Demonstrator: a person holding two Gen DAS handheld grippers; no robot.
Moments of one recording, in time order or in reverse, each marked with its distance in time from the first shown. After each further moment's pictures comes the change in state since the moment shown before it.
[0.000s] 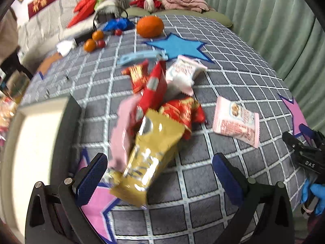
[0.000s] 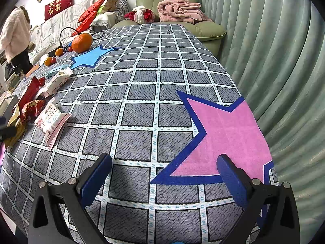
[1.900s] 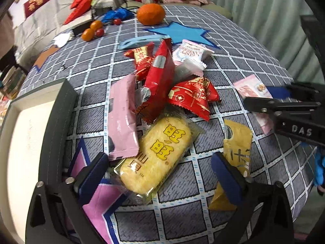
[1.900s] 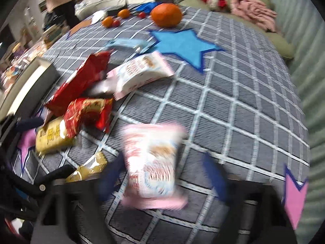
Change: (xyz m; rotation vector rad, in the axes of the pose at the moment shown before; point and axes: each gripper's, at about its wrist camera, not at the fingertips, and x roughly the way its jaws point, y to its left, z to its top) left arm 0.013 0.010 -0.014 0.022 0.031 0.033; right arm 0.035 0.136 0.080 -0.300 0.183 0.212
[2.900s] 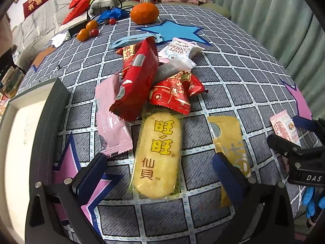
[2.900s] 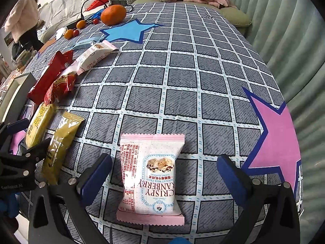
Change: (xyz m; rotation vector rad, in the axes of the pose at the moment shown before) left arm 0.001 -0.015 -0.002 0.015 0.015 -0.010; right arm -0.027 -0.029 -0.076 0.227 -0.010 -0.118
